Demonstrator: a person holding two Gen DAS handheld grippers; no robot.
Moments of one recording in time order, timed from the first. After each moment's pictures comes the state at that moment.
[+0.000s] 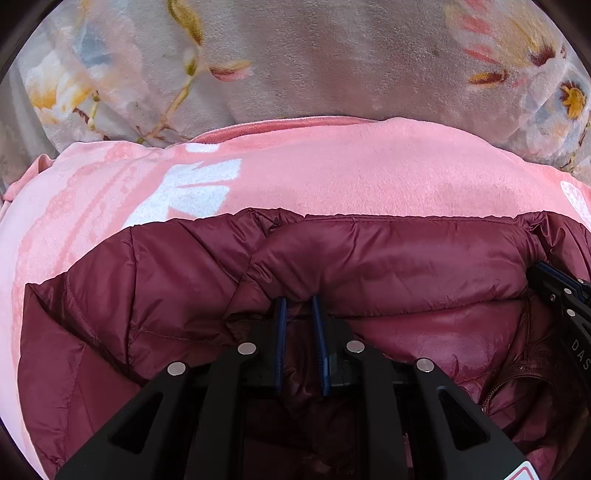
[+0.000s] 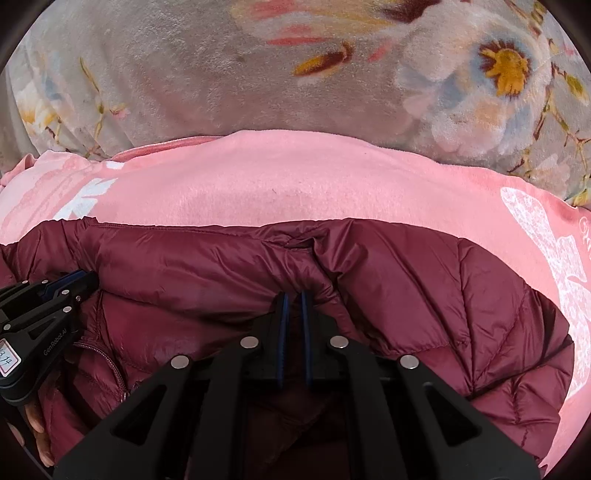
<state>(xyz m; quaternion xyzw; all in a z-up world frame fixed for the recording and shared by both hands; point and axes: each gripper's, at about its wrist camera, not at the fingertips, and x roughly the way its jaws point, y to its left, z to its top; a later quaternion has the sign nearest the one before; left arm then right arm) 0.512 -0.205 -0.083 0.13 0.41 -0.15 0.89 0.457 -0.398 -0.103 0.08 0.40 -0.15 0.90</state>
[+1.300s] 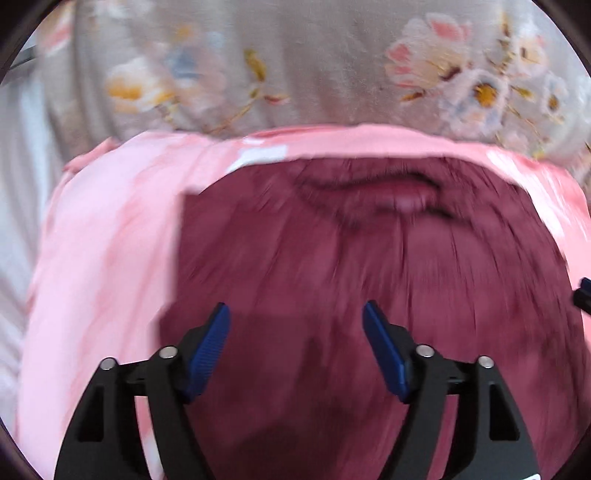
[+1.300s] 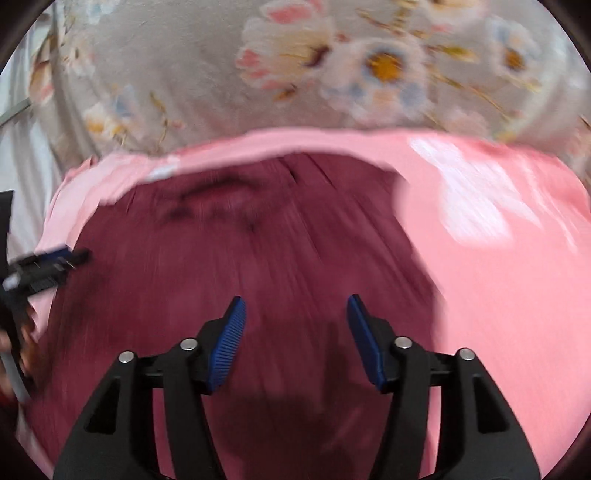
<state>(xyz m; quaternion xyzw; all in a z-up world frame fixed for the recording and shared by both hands) 0.319 -0.062 -0.015 0.14 0.39 -0.20 0.89 0.150 -0.382 -0.055 0.15 0.39 -0.13 0.90</state>
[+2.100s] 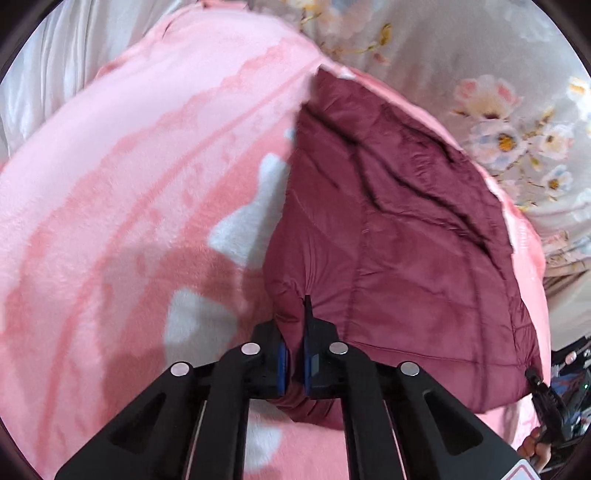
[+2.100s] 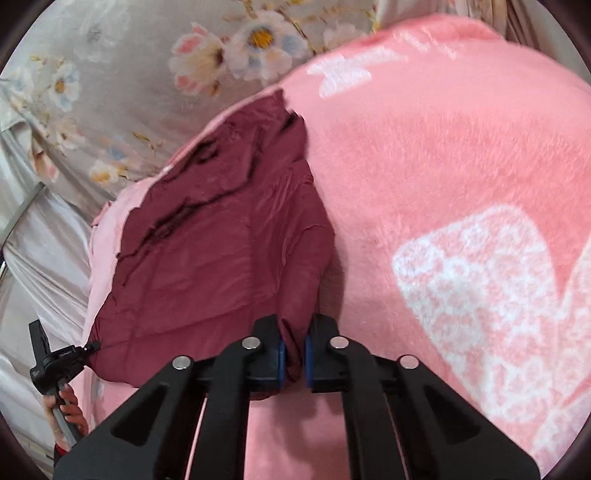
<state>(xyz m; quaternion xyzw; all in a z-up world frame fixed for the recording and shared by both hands) 0.187 0.115 -0.031 -0.09 0.51 -0.18 0.84 -0.044 -0.370 -0.068 0.33 0.34 -0.13 0.87</state>
